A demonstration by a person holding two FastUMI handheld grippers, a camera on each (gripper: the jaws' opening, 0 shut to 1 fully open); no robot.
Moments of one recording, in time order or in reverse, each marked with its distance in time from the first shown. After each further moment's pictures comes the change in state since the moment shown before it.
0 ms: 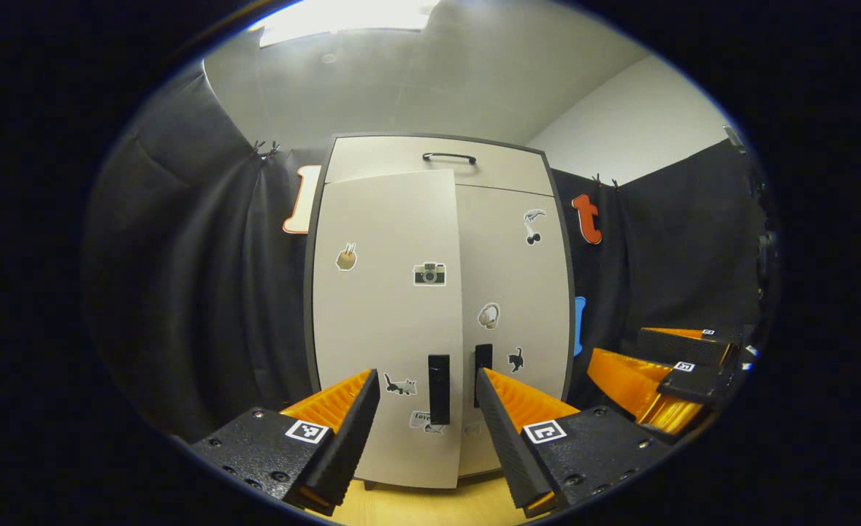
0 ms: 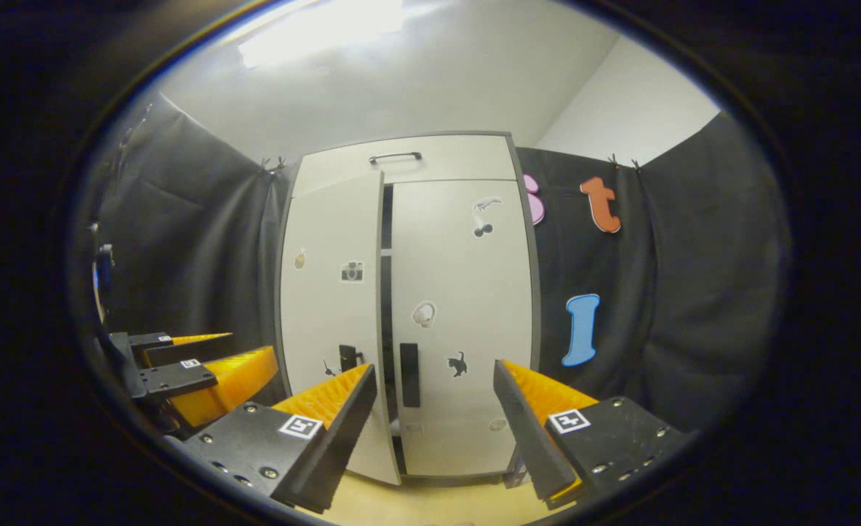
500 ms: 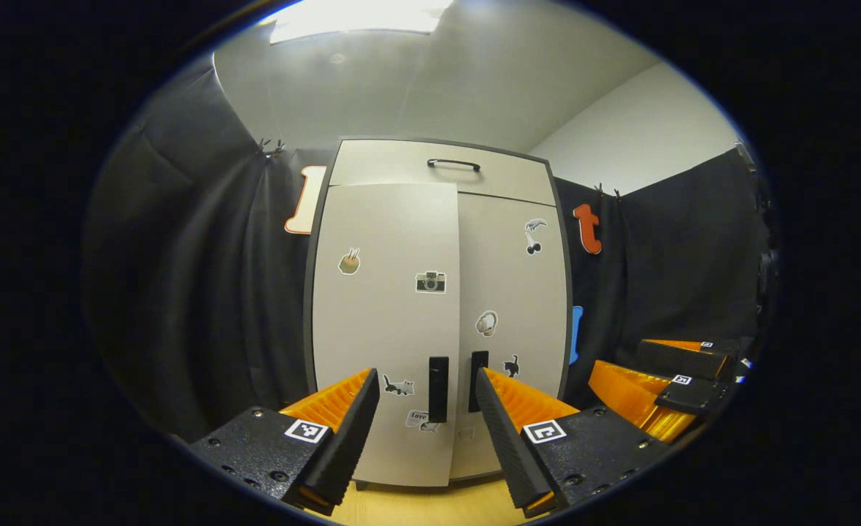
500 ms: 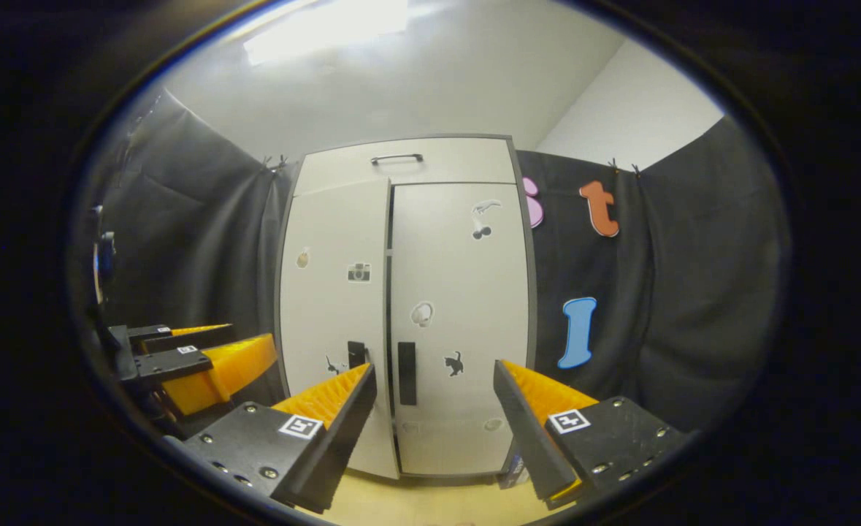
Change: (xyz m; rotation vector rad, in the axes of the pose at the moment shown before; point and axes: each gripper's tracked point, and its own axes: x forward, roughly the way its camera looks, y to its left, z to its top) left arm -0.003 0.006 0.004 -0.028 -0.007 0.007; right arm -0.005 -0.005 0.001 -0.003 -0.002 -0.007
